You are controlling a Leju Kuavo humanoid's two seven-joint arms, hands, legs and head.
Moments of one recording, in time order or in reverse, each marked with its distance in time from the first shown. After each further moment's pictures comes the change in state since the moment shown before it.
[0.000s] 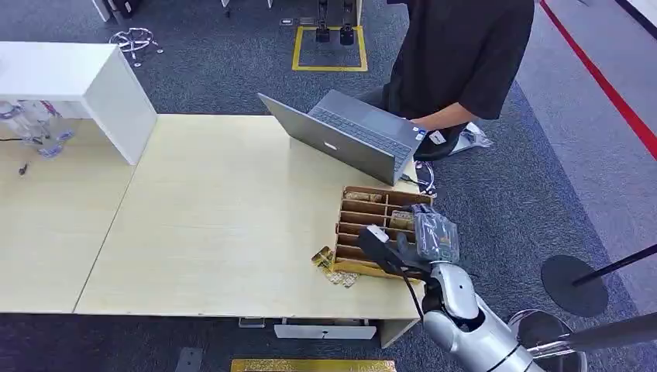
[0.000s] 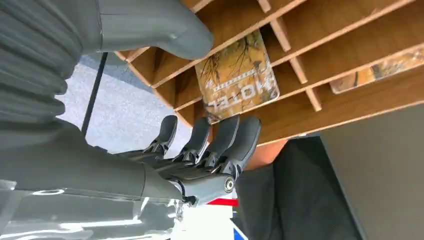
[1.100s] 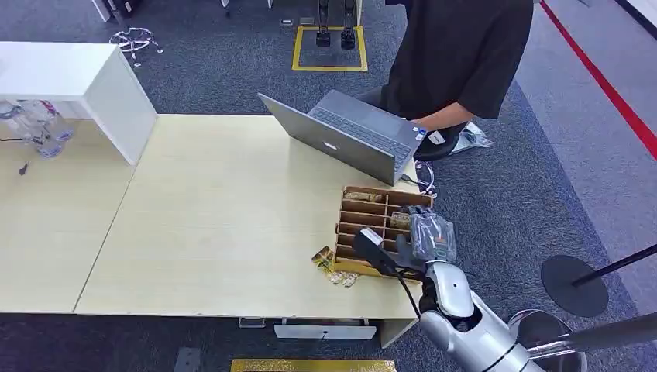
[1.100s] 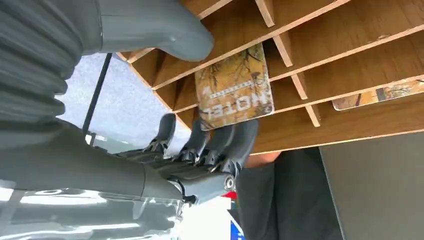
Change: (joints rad) left arm 0.000 0.006 0.002 0.000 0.000 0.007 -0.002; right arm -0.012 0.005 0.013 0.005 0.063 0.065 0.036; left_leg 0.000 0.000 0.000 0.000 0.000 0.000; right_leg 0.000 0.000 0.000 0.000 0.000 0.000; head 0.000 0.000
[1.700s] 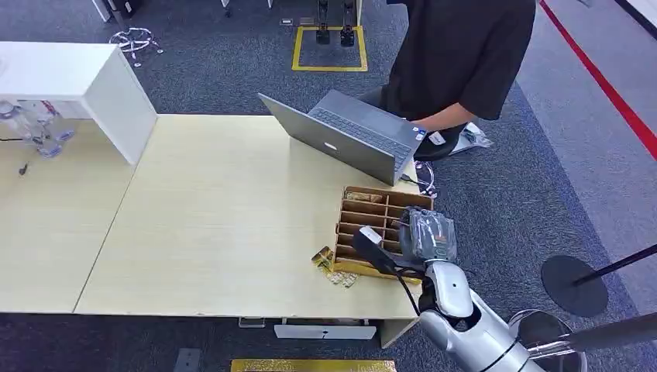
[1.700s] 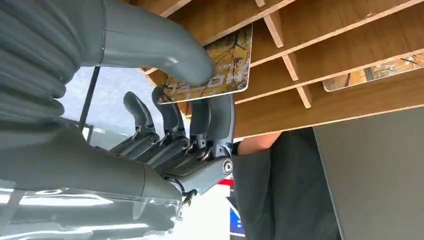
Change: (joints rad) left arm 0.004 -0.004 0.000 0.000 0.000 0.015 -0.001; right arm -0.004 0.003 0.000 0.000 0.042 -0.026 0.000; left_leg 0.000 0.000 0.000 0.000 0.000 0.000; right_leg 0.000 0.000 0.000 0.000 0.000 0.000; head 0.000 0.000
